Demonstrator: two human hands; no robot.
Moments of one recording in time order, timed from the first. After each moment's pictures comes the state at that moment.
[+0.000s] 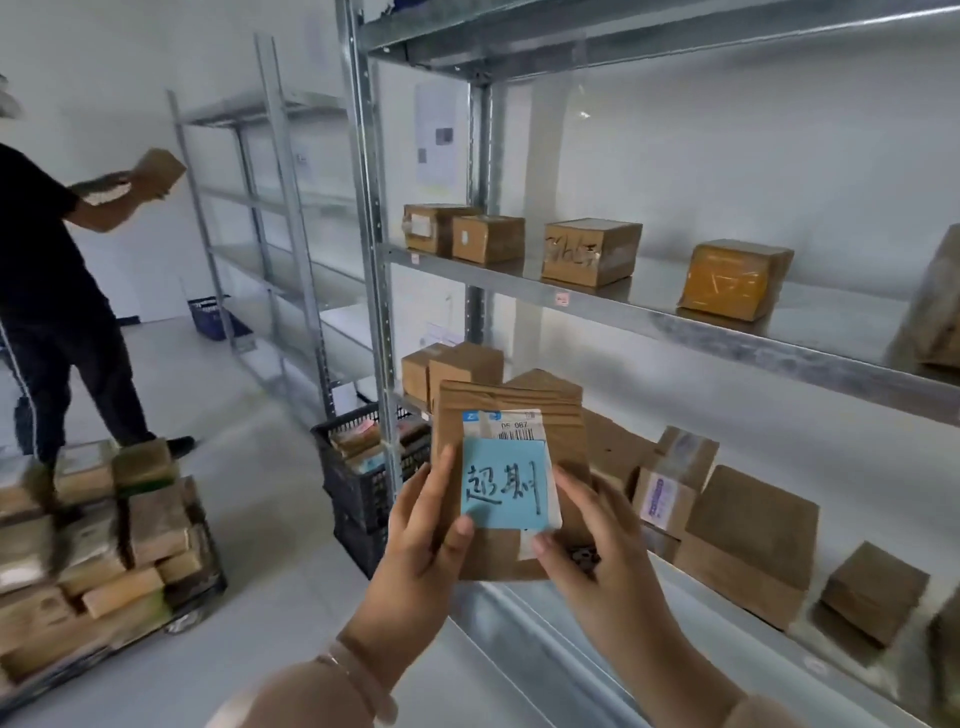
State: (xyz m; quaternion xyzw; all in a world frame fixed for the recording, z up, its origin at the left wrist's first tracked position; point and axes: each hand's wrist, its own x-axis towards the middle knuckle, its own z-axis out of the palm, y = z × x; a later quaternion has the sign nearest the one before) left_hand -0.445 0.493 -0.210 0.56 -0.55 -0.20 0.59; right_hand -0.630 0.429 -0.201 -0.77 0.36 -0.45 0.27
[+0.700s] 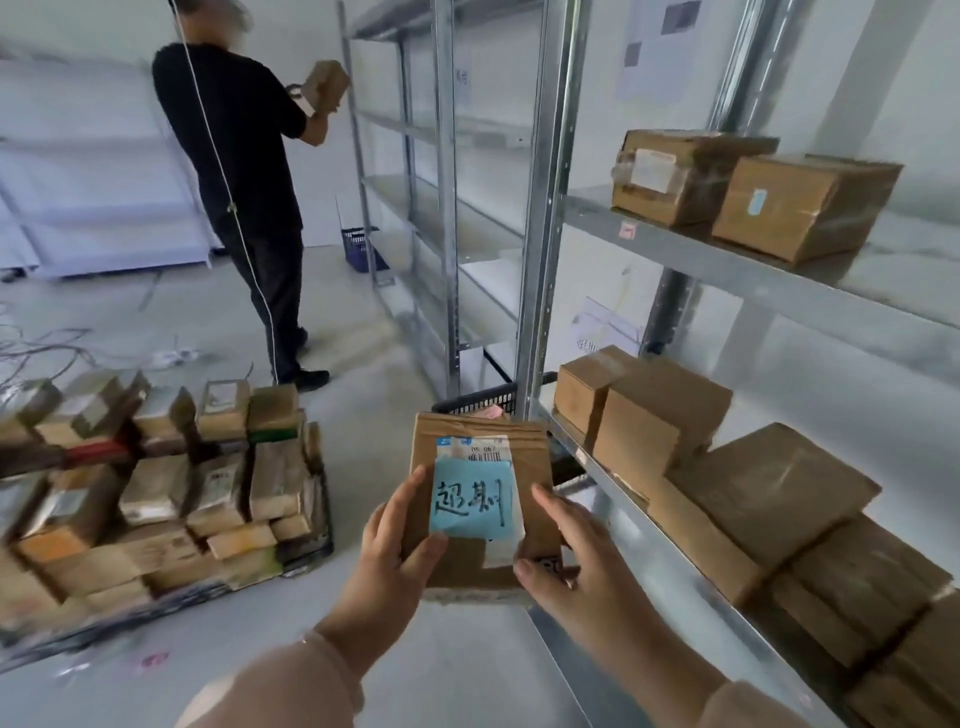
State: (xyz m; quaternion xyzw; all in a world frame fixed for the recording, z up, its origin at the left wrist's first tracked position) left_hand -0.161 0.334 -0.285 0.68 -0.32 -0.25 0.61; right_hand -0.333 0.200 -0.276 -0.82 0.28 -0.20 0.46
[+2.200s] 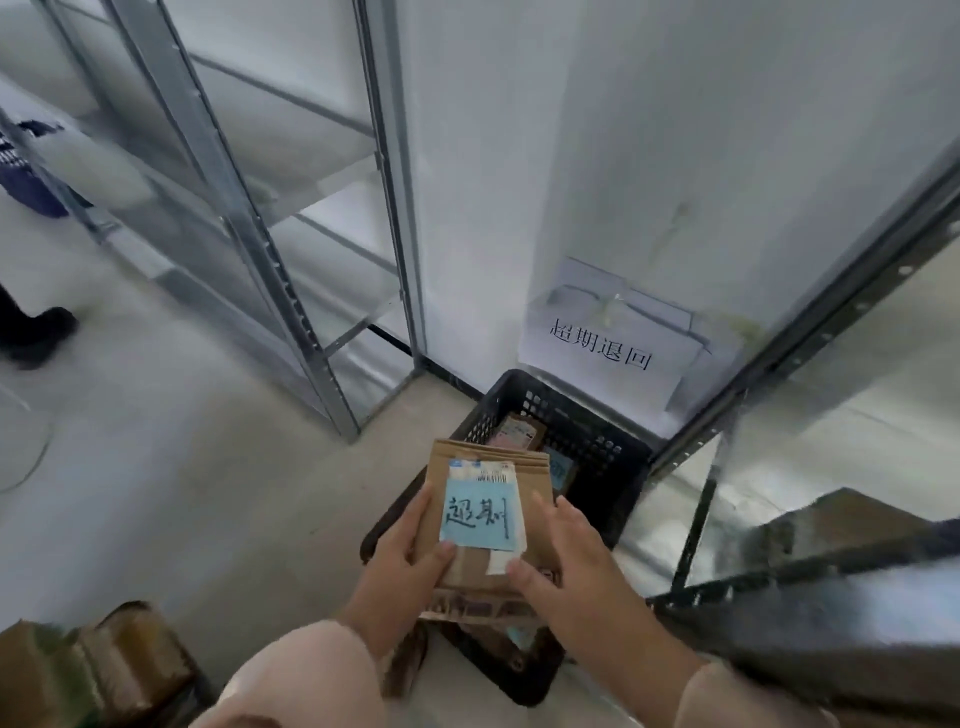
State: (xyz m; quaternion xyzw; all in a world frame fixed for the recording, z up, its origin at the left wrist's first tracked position) left_hand 0.301 -0.153 -0.463 0.65 -0.36 -0.54 0.39; right_hand 0.093 -0.177 -0.388 -0.67 0.59 -0.08 0.44
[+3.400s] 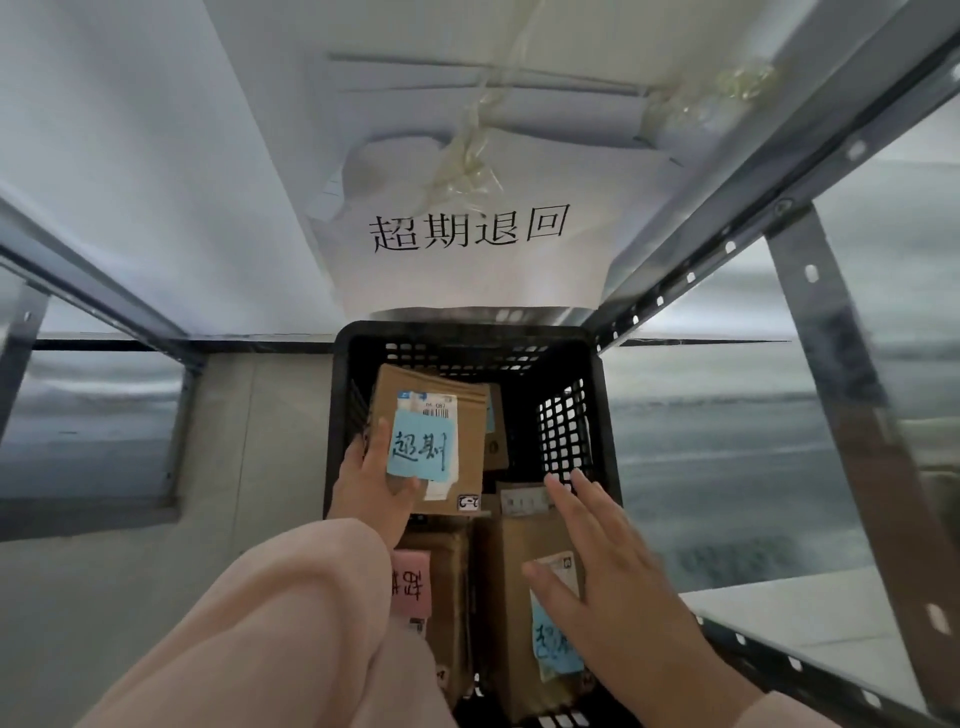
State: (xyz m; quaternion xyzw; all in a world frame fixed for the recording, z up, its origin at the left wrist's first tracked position) left_hand 0.294 -0.440 -0.676 0.62 -0.66 -0.43 0.00; right_hand 0.127 -0.286 -0.537 -0.49 0.80 -0.04 0.34
